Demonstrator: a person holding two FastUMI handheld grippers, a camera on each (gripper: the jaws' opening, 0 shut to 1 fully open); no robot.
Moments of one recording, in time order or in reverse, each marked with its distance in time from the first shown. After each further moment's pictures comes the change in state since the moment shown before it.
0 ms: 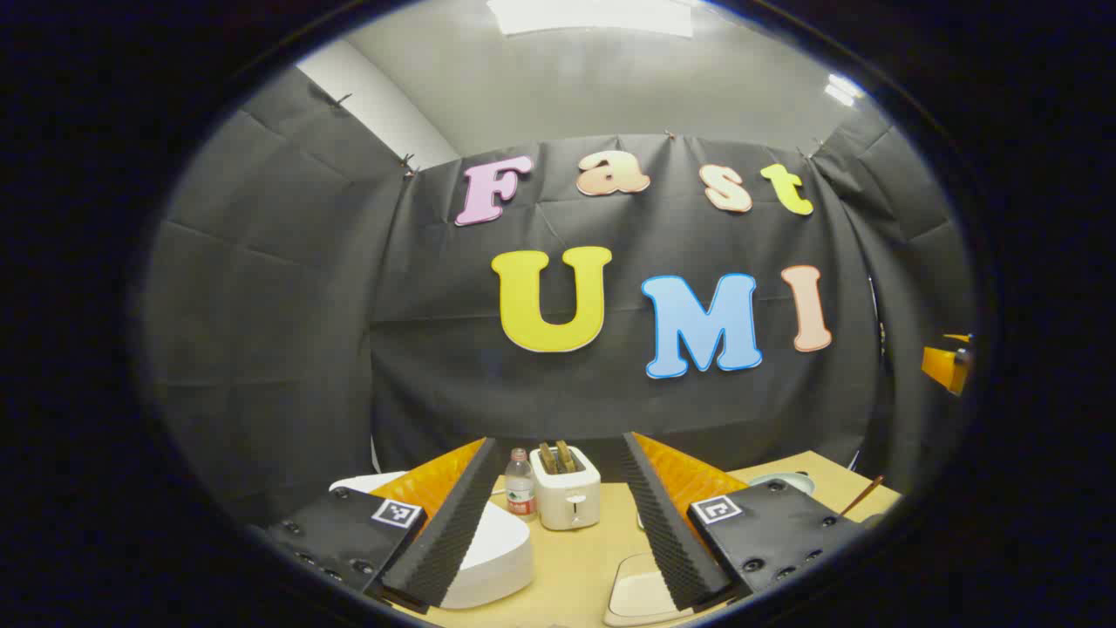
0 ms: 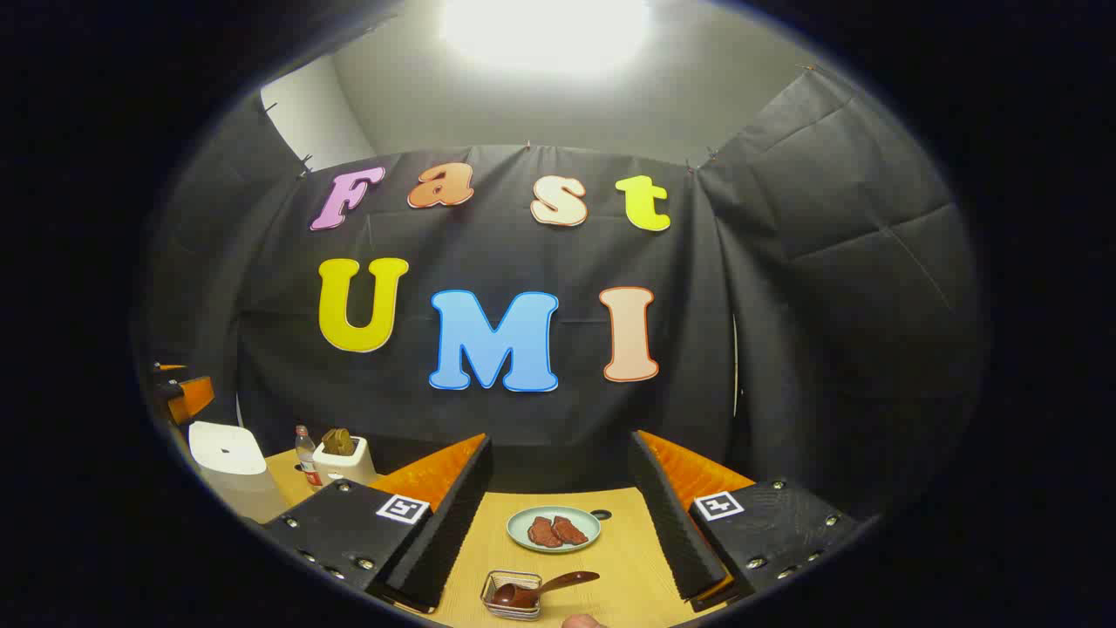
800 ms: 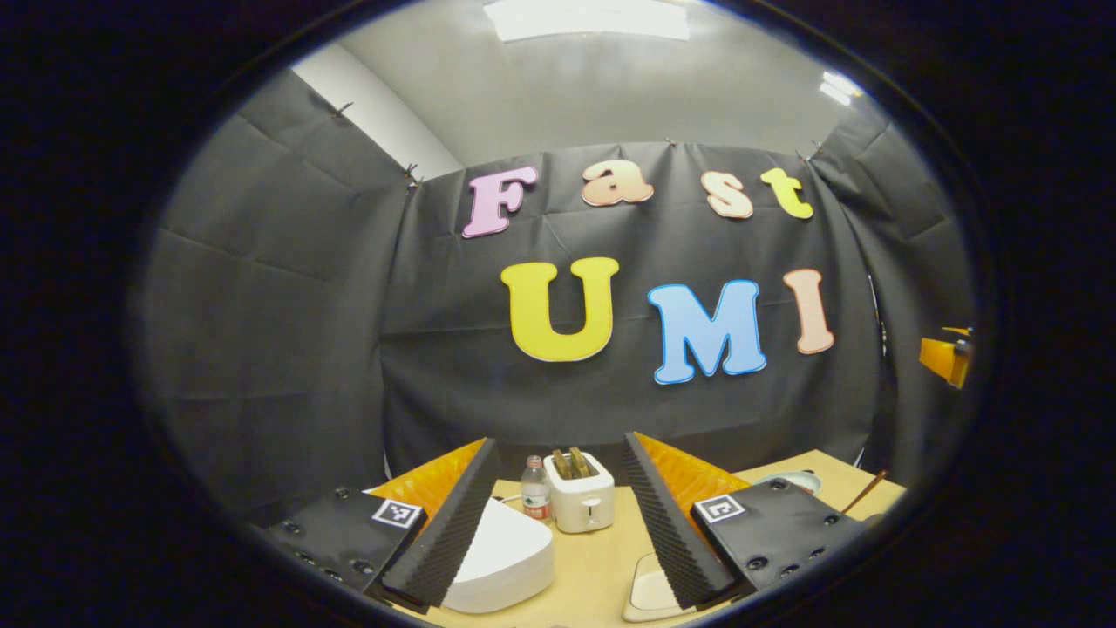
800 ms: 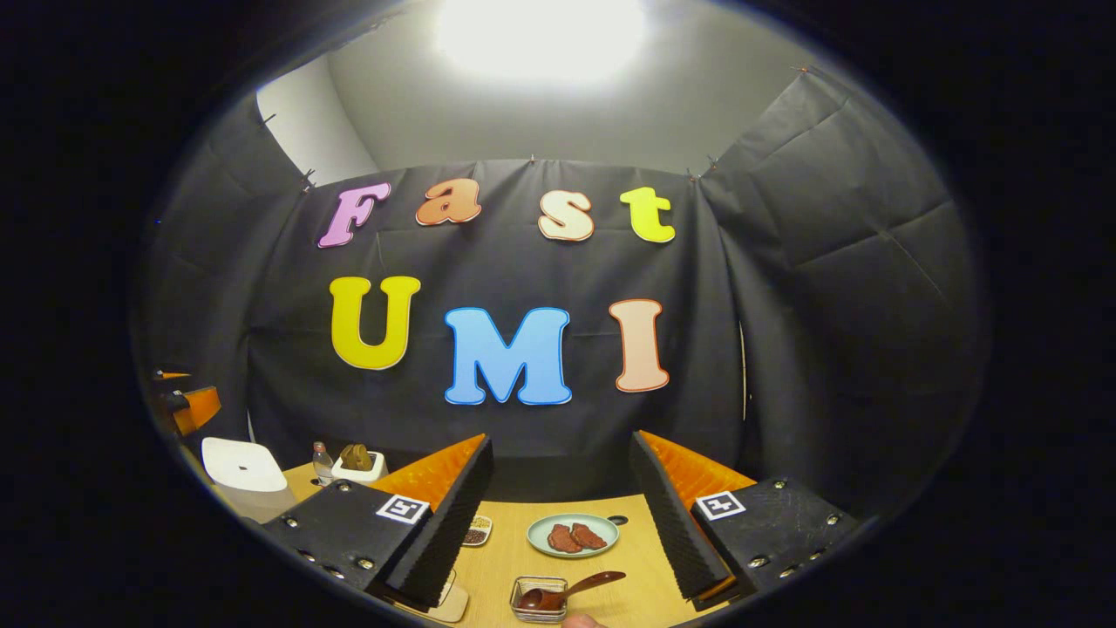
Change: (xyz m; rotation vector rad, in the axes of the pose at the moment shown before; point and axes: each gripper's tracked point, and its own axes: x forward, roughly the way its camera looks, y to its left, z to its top) left arm -0.017 0.031 0.016 0.027 -0.022 0.008; right arm -0.019 0.029 0.021 0.053 -0.035 -0.001
